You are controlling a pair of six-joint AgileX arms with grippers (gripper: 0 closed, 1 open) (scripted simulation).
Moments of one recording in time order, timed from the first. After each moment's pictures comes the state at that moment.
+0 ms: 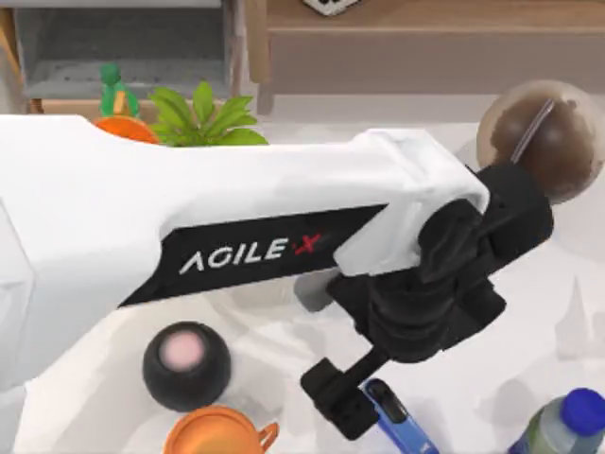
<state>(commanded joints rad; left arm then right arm) -1.05 2.02 1.57 -1.03 0.01 -1.71 0.00 0.00 0.00 0.00 0.00 0.00</state>
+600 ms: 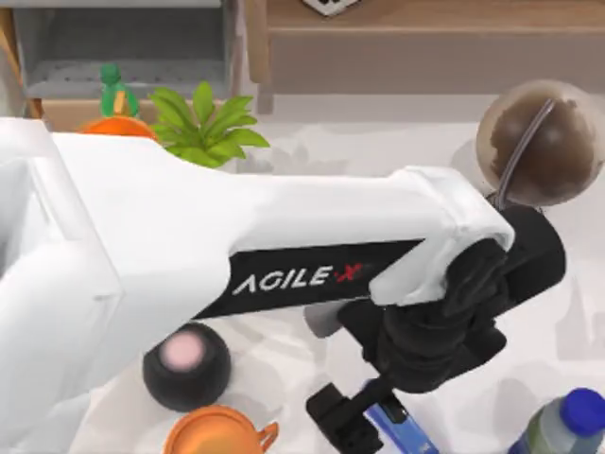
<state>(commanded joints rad) -1.09 2.10 1.57 -1.05 0.00 -1.72 0.00 0.00 0.00 0.00 0.00 0.00</state>
